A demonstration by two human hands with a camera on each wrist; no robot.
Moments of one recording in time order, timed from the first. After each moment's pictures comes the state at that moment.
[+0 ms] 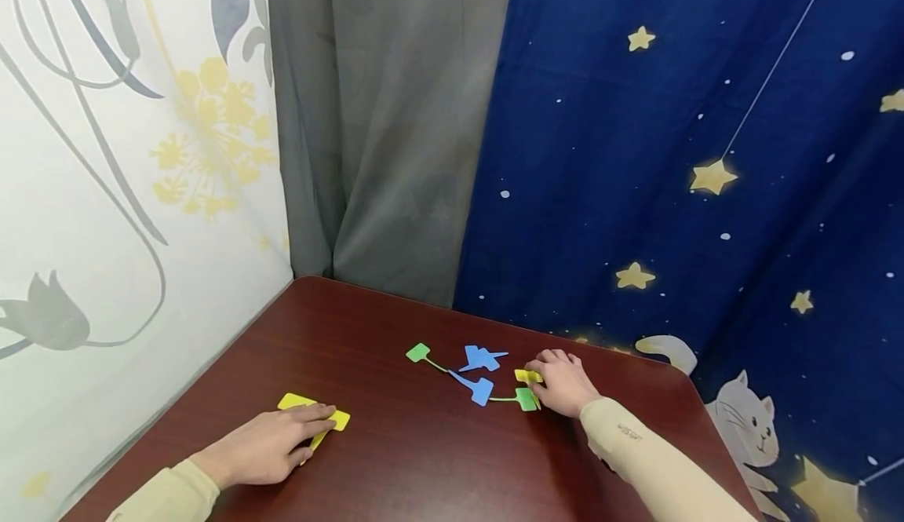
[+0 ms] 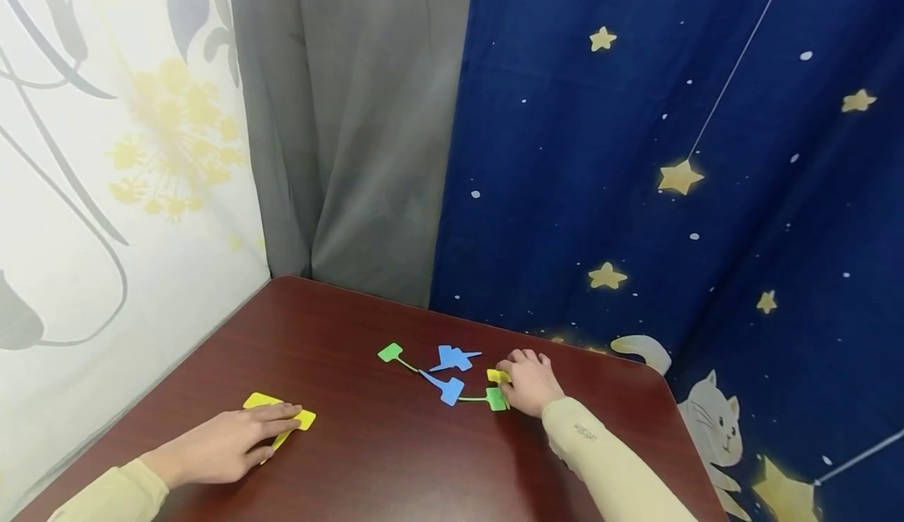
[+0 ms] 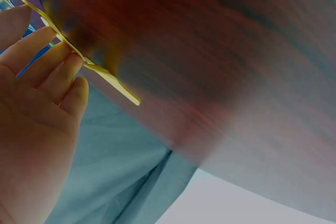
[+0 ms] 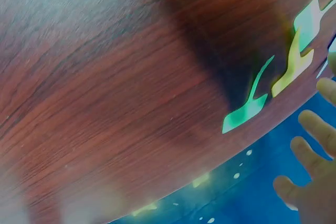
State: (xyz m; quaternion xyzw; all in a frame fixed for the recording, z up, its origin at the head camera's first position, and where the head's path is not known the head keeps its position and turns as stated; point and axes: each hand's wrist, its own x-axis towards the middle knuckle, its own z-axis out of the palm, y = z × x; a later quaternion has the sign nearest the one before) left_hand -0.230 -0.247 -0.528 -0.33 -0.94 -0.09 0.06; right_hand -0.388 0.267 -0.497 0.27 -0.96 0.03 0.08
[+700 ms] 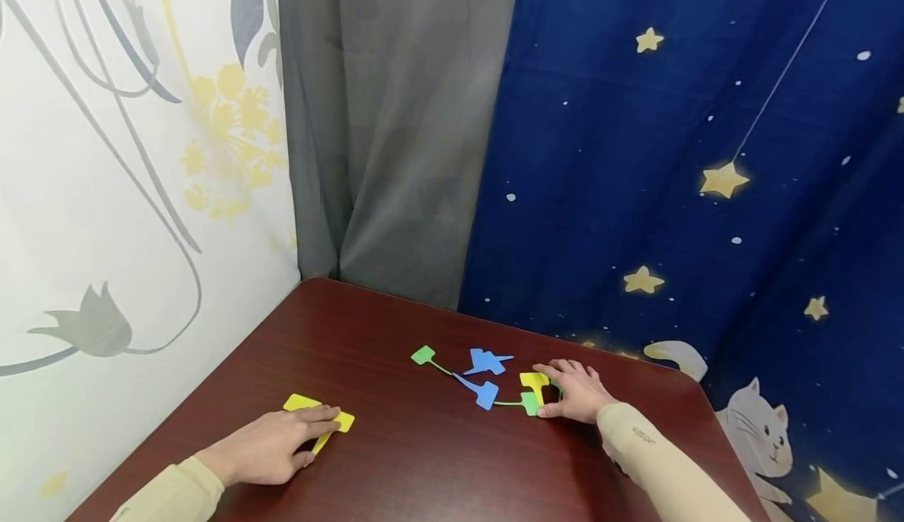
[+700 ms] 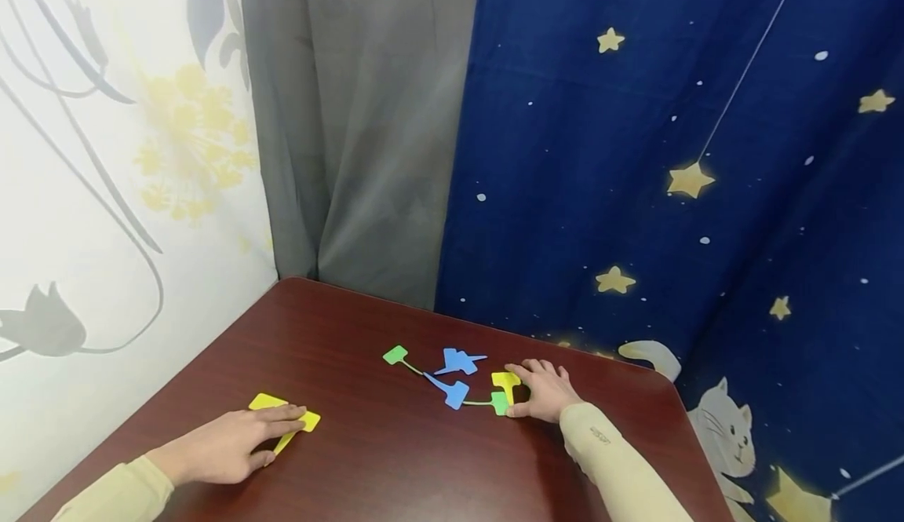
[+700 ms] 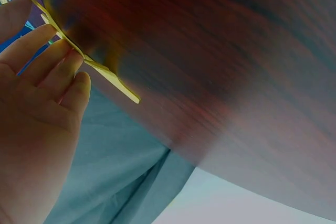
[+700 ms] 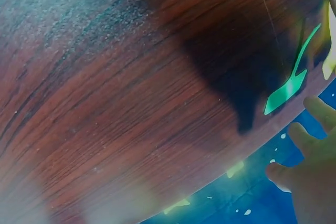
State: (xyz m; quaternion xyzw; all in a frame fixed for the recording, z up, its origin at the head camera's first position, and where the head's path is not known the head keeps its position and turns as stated) left_hand -0.230 -0.246 -0.524 -0.30 -0.95 -0.10 0.00; right_hand -0.403 0.300 -0.512 0.25 -0.97 0.07 -0.03
